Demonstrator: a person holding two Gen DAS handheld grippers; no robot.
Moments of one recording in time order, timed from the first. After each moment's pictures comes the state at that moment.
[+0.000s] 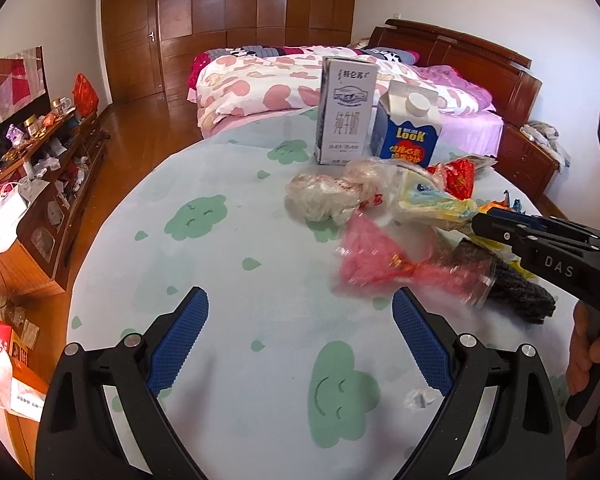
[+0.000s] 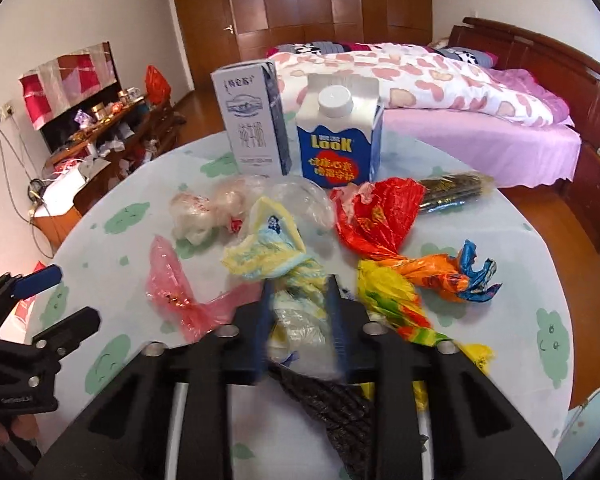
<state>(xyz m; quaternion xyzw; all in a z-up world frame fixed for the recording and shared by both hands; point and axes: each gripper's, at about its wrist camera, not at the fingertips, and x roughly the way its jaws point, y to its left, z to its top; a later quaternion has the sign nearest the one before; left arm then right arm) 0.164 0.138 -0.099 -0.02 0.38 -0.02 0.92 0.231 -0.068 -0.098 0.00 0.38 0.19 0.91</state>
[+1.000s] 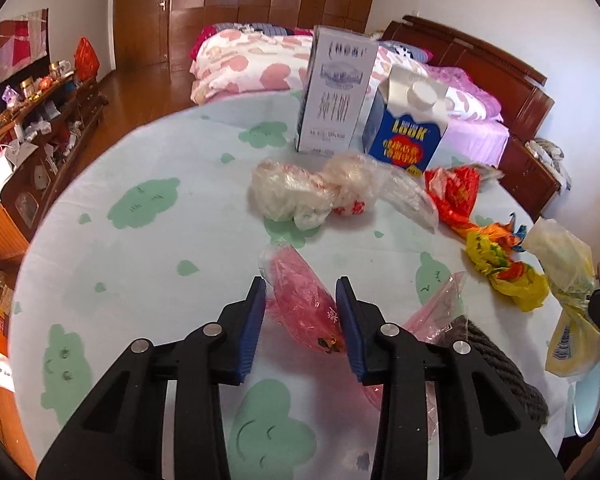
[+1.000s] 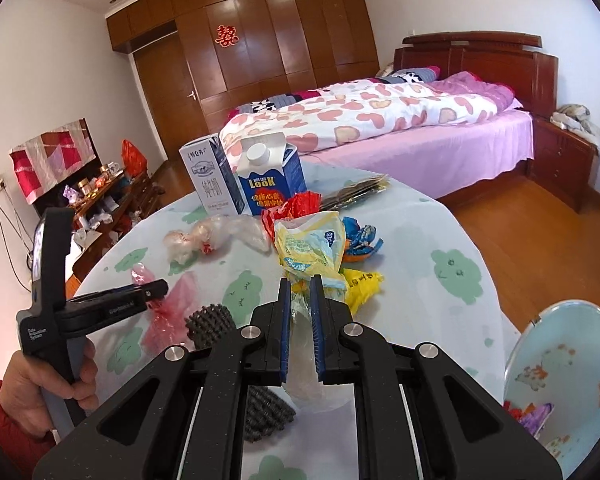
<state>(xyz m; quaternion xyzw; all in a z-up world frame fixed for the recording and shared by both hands) 0.199 0.114 -0.113 -0.07 0.40 -0.01 0.91 0.145 -0.150 -0.079 0.08 0.30 0.12 0.94</state>
